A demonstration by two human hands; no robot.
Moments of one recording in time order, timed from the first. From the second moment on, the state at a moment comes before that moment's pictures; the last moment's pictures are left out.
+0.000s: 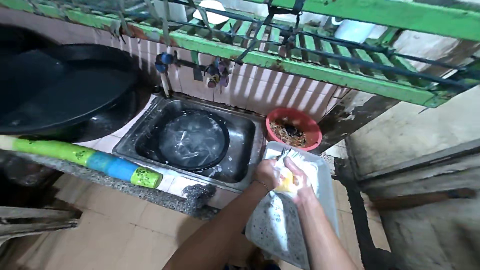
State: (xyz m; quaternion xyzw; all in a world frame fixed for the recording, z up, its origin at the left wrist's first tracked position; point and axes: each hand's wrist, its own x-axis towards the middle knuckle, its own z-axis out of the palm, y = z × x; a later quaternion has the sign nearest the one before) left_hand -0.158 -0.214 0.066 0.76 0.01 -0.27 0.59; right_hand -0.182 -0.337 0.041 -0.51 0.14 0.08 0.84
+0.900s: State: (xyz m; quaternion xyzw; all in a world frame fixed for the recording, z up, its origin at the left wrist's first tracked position) left_hand -0.155 -0.167 0.046 0.63 0.11 -0.20 0.74; right_hand -0.185 -0.285 0.053 -0.80 0.07 0.20 0.56
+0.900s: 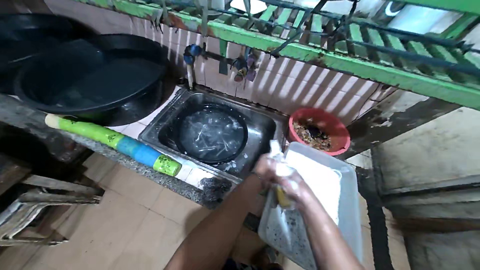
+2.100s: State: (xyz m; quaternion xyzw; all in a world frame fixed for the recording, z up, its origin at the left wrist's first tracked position) left_hand -0.180 -0.278 0.011 0.91 -0.01 -0.39 0.16; right_hand -0.215 -0.417 -0.008 -0.92 0.16 0.30 0.17
